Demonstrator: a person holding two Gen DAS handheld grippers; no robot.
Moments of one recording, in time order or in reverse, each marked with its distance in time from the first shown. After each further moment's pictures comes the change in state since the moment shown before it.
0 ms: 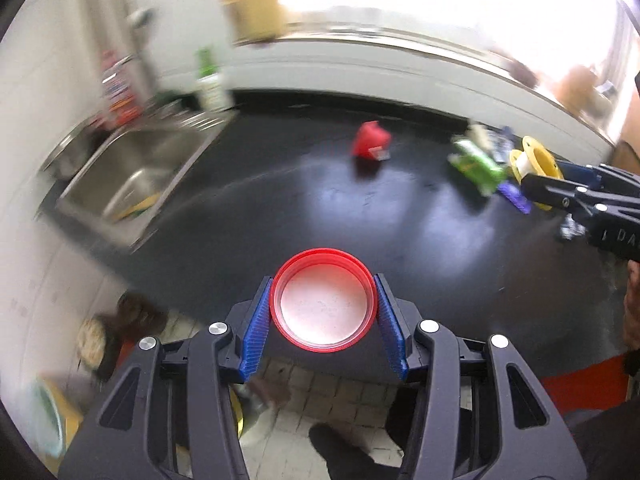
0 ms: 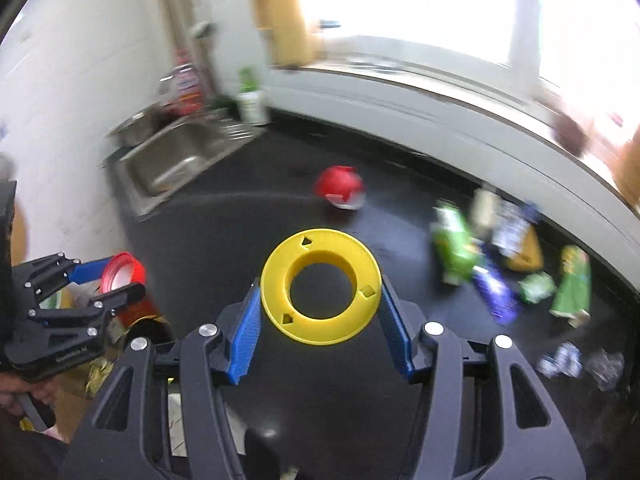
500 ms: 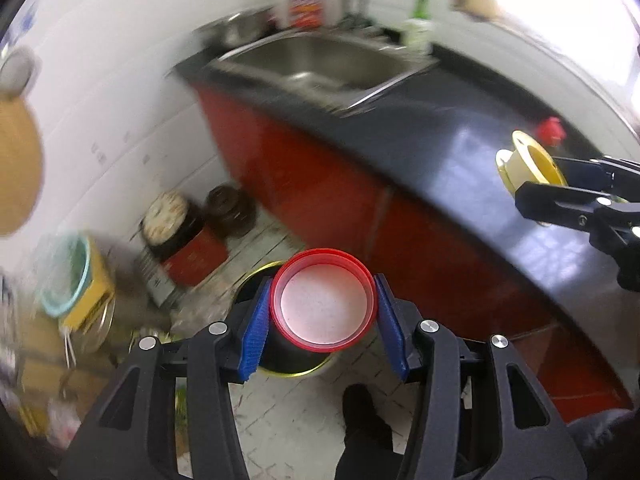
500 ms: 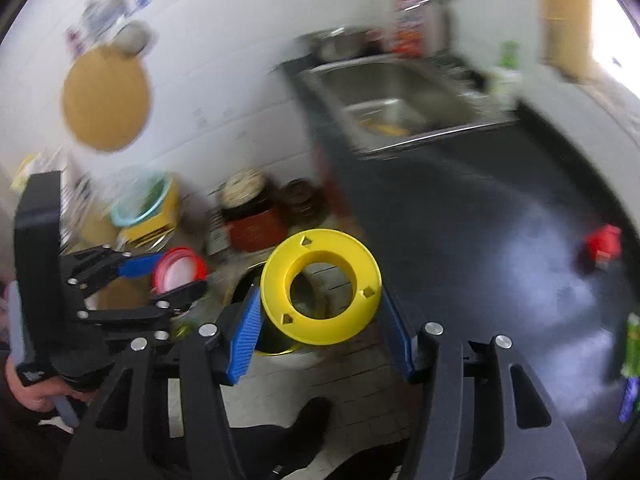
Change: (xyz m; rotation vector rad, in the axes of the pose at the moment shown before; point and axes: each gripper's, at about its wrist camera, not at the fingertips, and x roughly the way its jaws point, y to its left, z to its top) left arm -0.027 0.188 -0.151 -0.392 0.104 0.277; right arm 0.097 0.270 -0.020 -0.379 0.210 0.430
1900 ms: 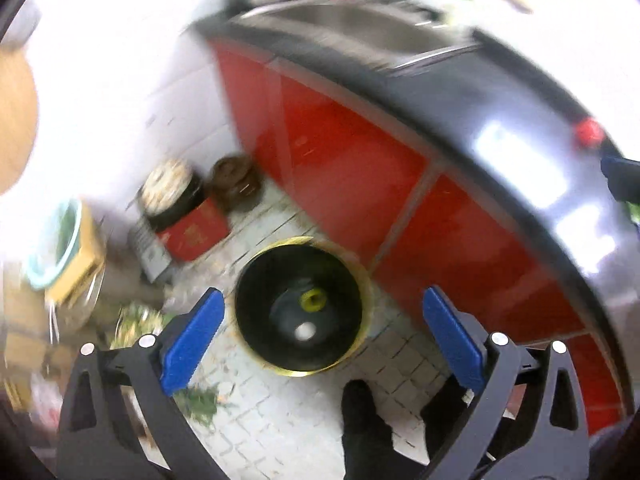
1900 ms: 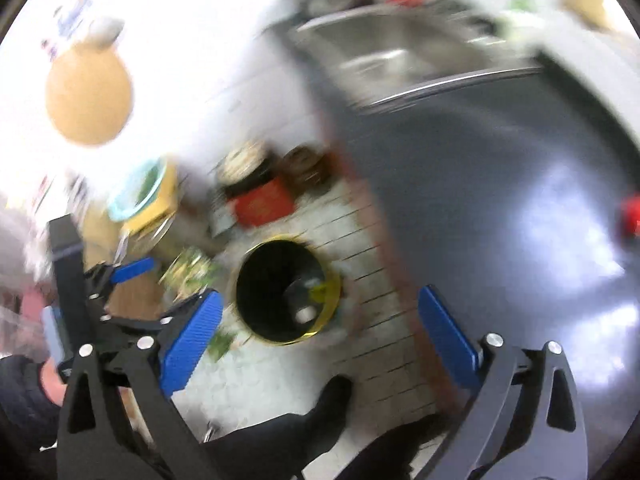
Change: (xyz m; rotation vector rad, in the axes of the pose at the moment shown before) left arm 0.056 0.008 -0.007 -0.026 0.034 -0.034; right arm -0.014 -0.072 -0.010 0.177 0.021 -0.118
